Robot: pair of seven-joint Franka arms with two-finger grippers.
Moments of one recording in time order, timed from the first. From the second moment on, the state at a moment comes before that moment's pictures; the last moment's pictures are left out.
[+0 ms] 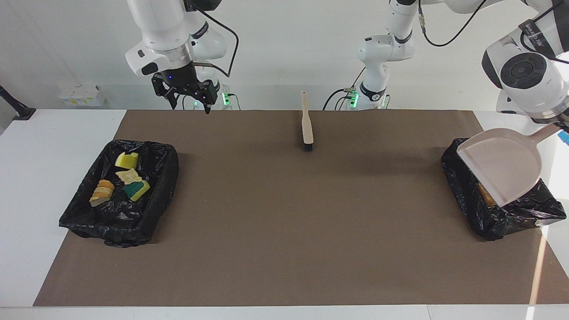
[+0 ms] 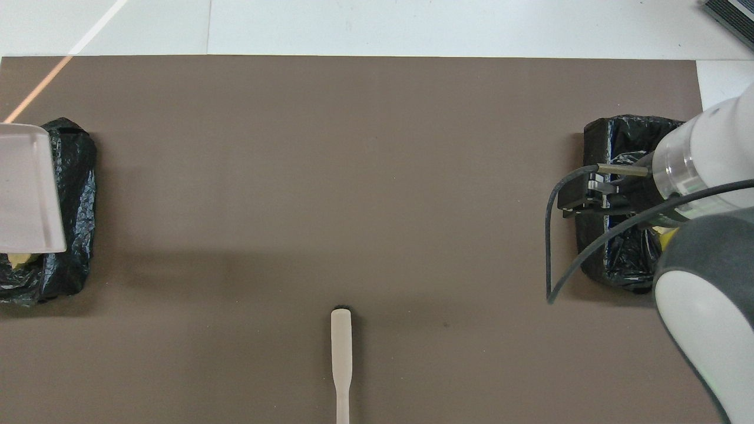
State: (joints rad) left arm 0.04 0.13 0.03 -1.61 0.86 1.67 1.35; right arm -0.01 0.04 0.23 -1.46 -0.03 1.42 0.41
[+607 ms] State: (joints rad) left arm 0.02 0.15 0.03 -1.68 0.40 1.74 1.13; right arm -0.04 0.04 0.23 -1.46 -0.02 1.43 0.38
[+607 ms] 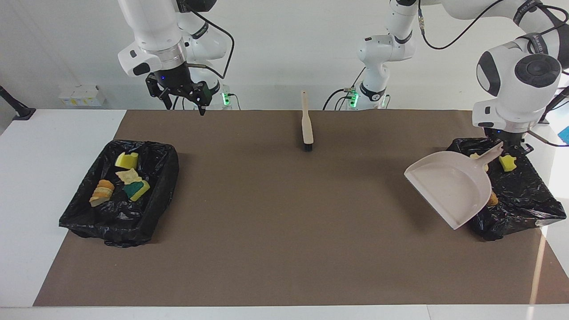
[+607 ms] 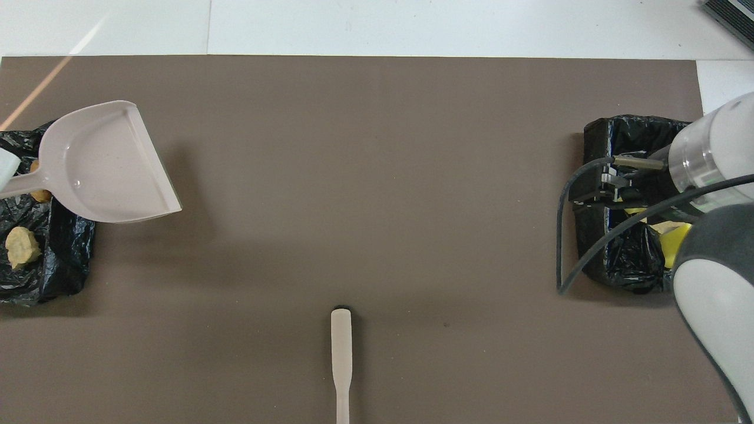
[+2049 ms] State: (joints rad) left arm -0.51 0.33 0.02 -1.70 -0.04 1.99 -0.29; right arm -0.07 0.05 0.23 -1.46 -0.01 1.46 0.25
